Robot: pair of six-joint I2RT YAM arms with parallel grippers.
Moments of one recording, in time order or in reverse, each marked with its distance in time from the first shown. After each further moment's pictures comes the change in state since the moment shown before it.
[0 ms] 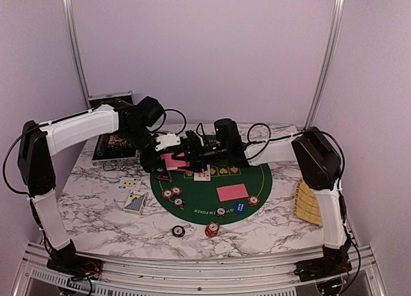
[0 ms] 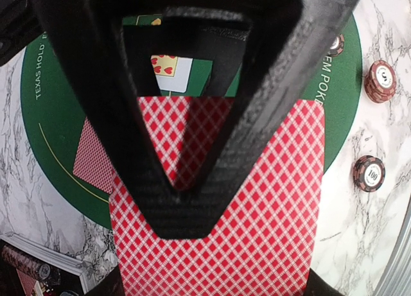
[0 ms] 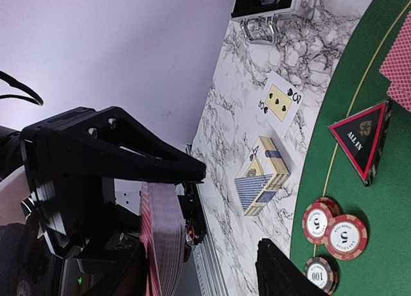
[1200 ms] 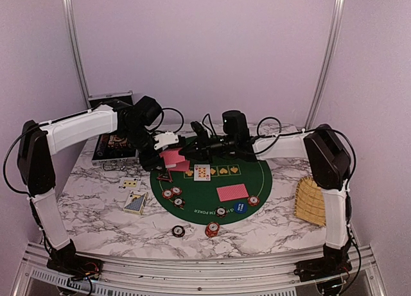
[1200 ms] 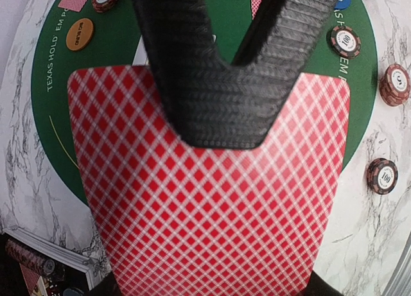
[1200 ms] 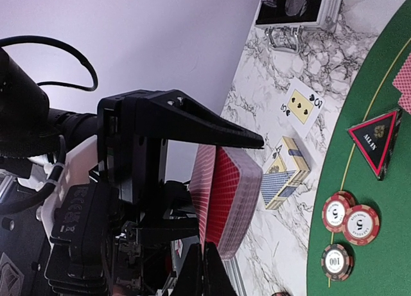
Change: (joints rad) left arm 0.022 0.000 -0.015 0.035 -0.018 -0.004; right arm -0.033 -0.090 -0.036 0.000 -0.050 0.018
